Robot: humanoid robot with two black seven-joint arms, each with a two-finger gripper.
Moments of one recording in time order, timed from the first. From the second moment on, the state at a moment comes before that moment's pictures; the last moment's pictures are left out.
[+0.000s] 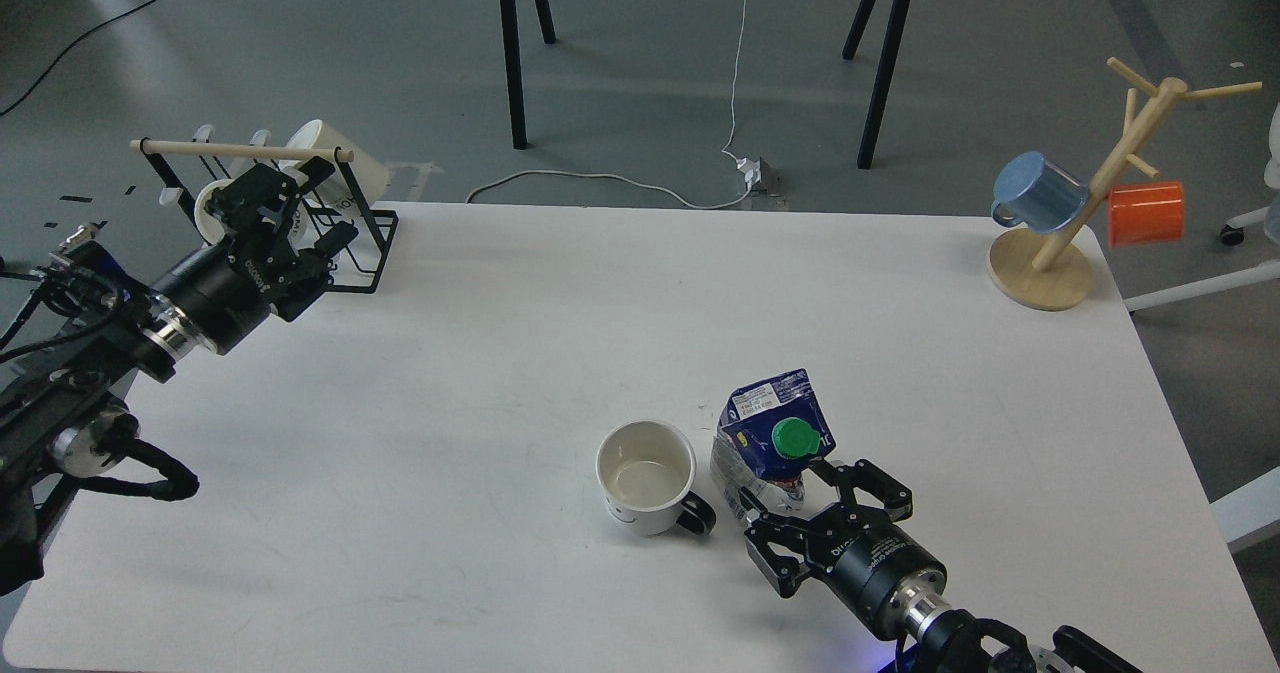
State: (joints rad) left arm -0.46 0.56 -0.86 -0.86 0.74 -0.49 -0.49; right arm -0.15 -0.27 0.81 1.60 0.43 0.00 0.13
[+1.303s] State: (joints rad) left arm -0.45 0.56 -0.86 -0.86 0.74 -0.49 -0.49; right arm -0.12 -0.66 1.30 1.45 0.35 0.49 0.13
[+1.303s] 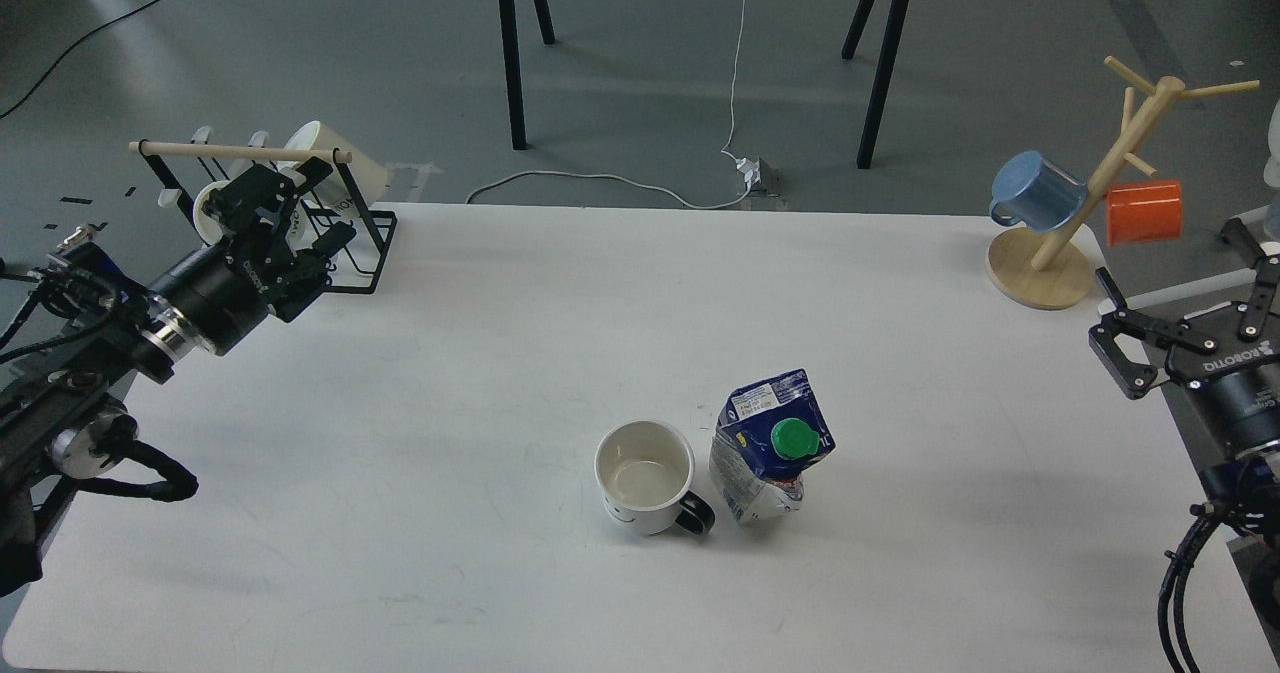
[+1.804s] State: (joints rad) left arm -0.44 0.57 -0.87 -0.84 0.73 -0.49 -0.49; right arm 0.33 -0.65 0.82 1.28 0.33 0.49 0.14
